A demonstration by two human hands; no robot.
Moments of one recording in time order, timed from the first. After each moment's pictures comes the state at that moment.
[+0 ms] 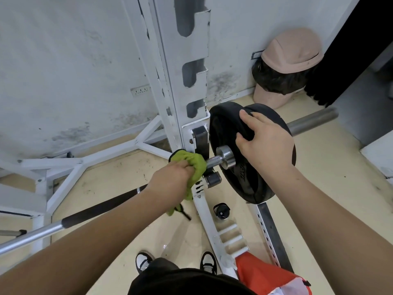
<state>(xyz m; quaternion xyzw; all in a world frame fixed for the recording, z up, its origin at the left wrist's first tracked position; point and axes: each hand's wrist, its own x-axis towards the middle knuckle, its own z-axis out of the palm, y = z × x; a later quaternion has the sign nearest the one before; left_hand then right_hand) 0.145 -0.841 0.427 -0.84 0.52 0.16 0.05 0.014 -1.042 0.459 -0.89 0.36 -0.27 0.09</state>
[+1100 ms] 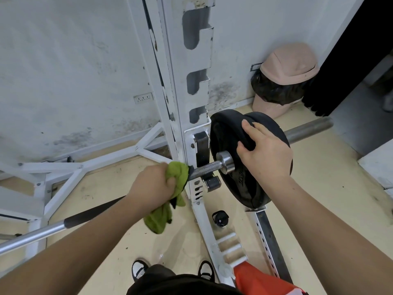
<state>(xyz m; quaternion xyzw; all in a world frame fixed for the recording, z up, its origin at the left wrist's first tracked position) 0.157 -0.802 0.446 -0.92 0.34 0.16 -0.14 0.003 -1.035 0.451 -0.88 0.37 -0.28 0.08</state>
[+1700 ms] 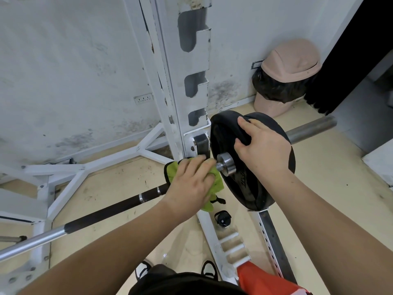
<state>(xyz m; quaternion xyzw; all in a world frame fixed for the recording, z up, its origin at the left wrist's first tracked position) 0.123 -0.851 0.401 -0.76 0.64 -0.12 -0.05 0.021 -1.044 0.459 -0.89 0.36 -0.25 0.07</state>
